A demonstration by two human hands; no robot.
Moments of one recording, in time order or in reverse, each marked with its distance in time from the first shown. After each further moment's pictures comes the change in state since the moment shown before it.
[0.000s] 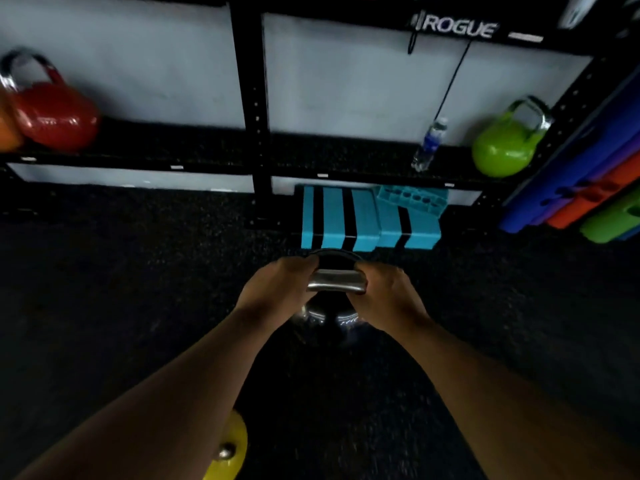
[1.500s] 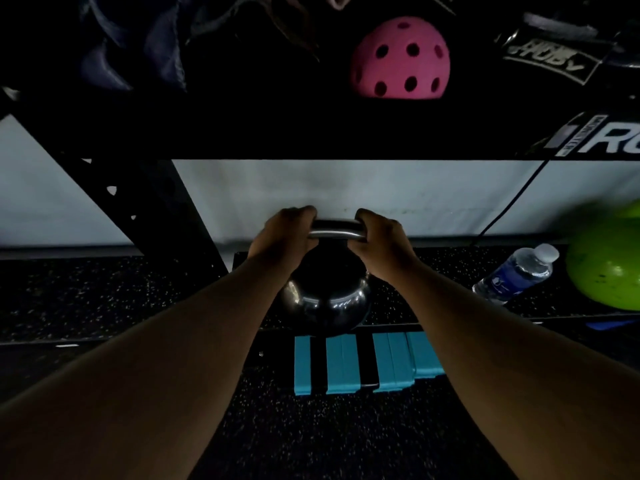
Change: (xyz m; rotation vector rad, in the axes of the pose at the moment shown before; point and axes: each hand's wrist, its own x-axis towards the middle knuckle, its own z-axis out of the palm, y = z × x) left_hand 0.657 -0.160 0.002 0.058 0.044 -0.056; right_hand 0.640 0.200 0.013 0.184 0.069 0.117
